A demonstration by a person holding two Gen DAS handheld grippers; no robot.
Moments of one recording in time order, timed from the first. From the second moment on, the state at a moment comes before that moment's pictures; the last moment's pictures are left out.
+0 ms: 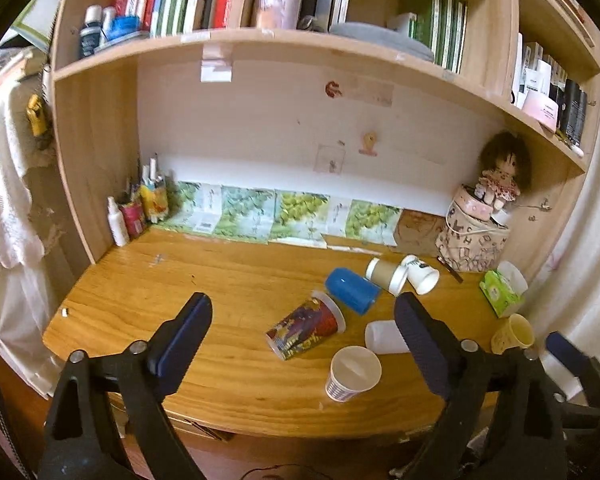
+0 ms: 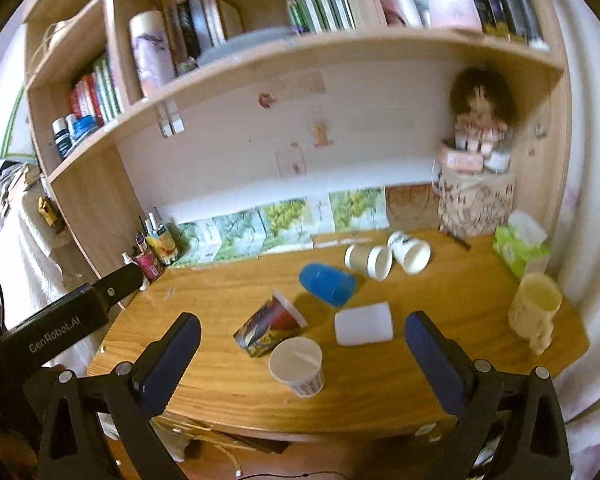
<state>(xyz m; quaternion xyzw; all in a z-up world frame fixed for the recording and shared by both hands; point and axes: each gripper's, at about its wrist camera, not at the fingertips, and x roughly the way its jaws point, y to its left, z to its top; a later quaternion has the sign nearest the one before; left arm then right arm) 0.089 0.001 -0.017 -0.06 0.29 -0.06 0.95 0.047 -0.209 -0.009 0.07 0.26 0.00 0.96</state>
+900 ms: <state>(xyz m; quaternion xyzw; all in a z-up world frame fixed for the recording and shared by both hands) 0.046 -0.016 -0.001 0.00 0.21 -0.01 0.98 0.014 -0.210 0.001 0.06 0.21 0.00 0.98</state>
